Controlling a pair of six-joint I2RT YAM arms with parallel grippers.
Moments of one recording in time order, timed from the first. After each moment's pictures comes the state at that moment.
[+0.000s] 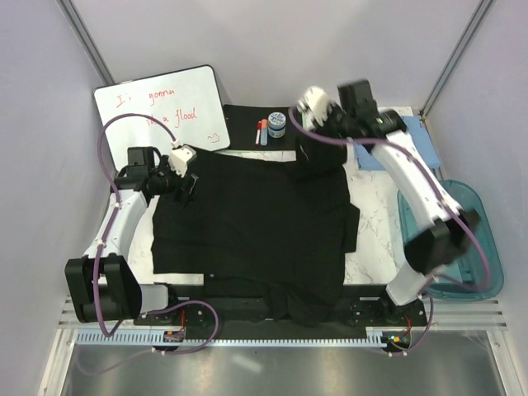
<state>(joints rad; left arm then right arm) 0.08 1.28 0.98 -0.59 0.45 0.61 0.37 1.54 1.61 -0.86 -0.13 -0.68</state>
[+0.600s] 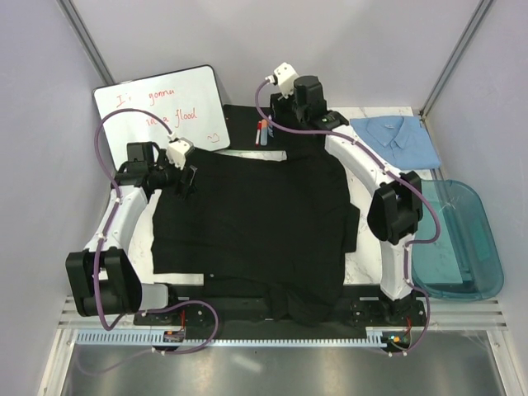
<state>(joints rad) 0.08 1.34 1.02 -0.51 0.45 0.53 0.50 2.06 1.98 -0.22 0.31 -0.46</state>
